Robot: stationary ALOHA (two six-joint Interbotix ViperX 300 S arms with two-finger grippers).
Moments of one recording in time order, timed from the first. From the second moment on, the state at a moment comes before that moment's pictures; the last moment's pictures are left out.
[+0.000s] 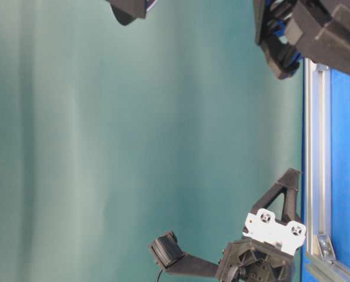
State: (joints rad) left arm 0.27 0.15 0.87 -0.09 -0.75 -0.01; right arm 0.27 0.11 0.80 -0.07 -0.55 0.11
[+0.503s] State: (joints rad) left arm 0.27 0.15 0.87 -0.09 -0.75 -0.01; right arm 0.09 0.11 0.80 -0.07 -0.54 0.11
